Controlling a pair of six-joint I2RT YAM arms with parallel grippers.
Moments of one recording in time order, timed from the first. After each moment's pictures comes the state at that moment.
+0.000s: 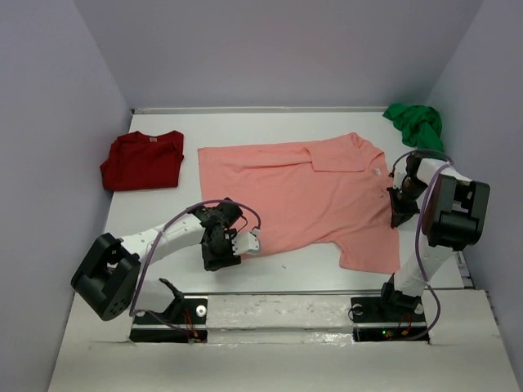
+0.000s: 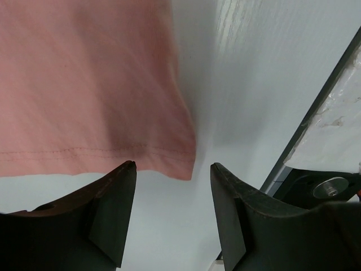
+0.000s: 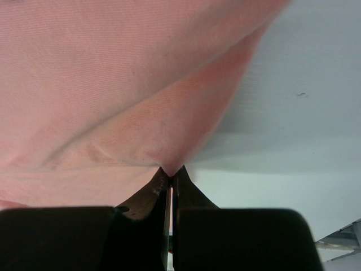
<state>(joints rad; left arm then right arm) -0.71 1.31 0.72 -0.89 0.14 0.70 -0.28 1.85 1.19 -0.97 -0.07 -0.24</state>
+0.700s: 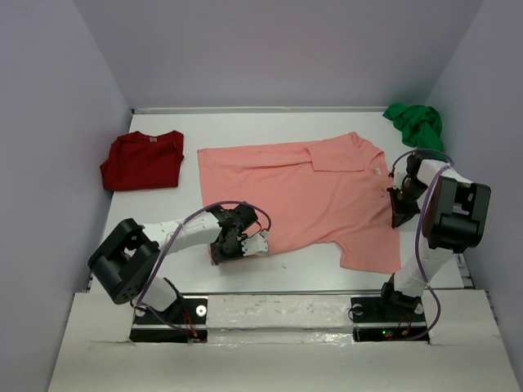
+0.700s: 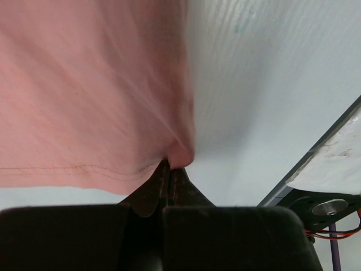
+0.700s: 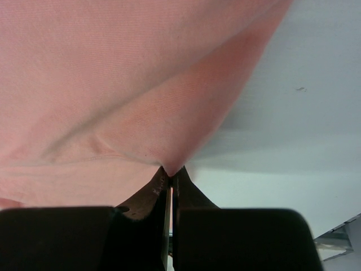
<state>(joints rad) -0.83 1.45 0.76 -0.85 0.04 0.57 -0.28 1.82 1.18 -0.96 -0.07 -0.26</state>
